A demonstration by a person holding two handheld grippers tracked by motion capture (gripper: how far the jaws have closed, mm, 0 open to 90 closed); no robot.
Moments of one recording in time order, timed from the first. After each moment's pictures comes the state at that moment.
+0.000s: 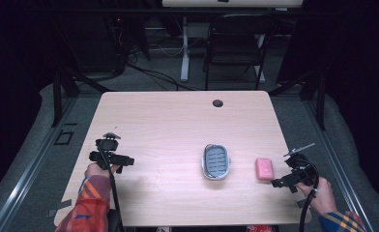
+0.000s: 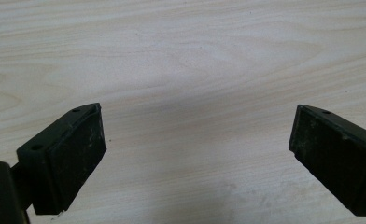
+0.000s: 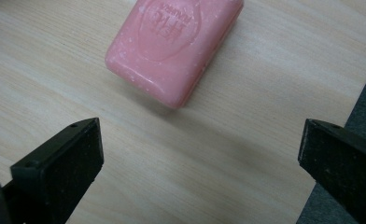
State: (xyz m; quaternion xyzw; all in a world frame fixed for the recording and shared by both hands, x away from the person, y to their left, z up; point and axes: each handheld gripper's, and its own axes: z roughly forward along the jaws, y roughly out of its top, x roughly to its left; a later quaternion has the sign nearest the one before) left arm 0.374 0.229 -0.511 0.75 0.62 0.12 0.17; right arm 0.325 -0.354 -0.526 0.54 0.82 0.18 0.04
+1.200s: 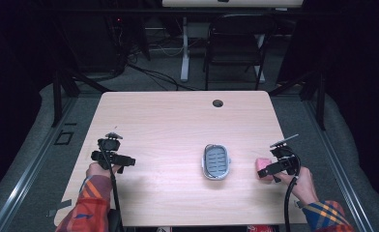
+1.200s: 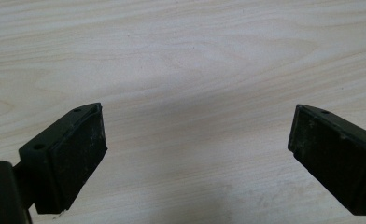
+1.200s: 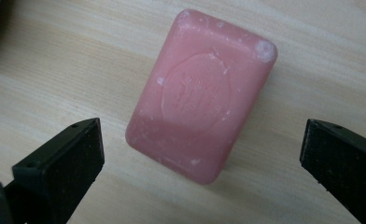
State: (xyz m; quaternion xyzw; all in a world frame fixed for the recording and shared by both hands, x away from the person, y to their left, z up) left arm 0.375 0.225 -0.512 0.76 0.62 0.11 0.17; right arm 0.363 -0.321 -0.535 0.59 0.79 0.15 0.01
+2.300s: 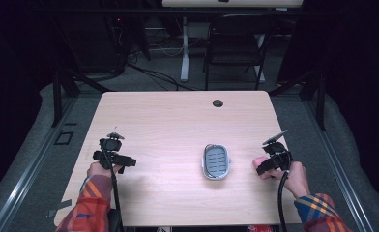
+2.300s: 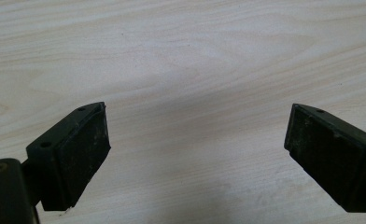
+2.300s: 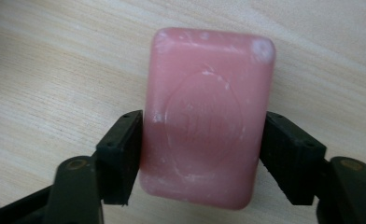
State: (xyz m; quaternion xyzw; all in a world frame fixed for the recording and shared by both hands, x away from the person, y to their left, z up) left arm 0.376 0.222 -0.513 0.77 0.61 0.11 0.16; right arm 0.382 -0.305 -0.541 0.59 0.80 0.11 0.02
